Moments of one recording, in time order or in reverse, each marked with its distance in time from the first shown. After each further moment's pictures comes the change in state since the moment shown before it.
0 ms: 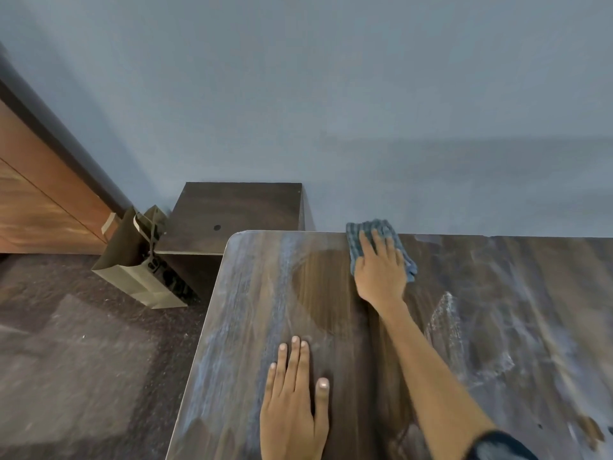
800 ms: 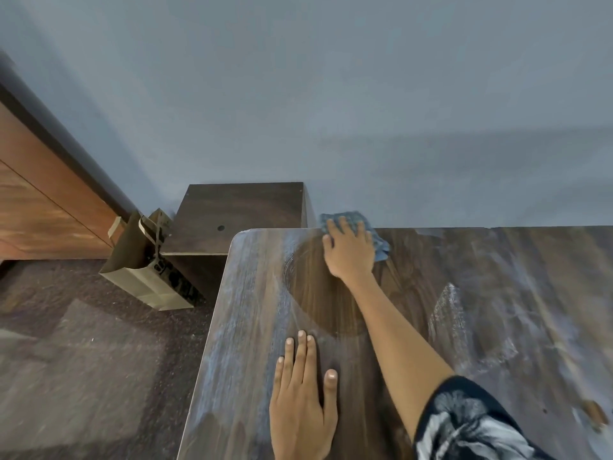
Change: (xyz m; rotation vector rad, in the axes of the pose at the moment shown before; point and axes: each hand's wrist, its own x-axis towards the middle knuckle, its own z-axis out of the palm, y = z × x) left_hand -0.004 0.001 0.003 -0.025 0.005 -0.020; right_hand 0.028 -0.054 0.008 0.015 -0.122 -0.049
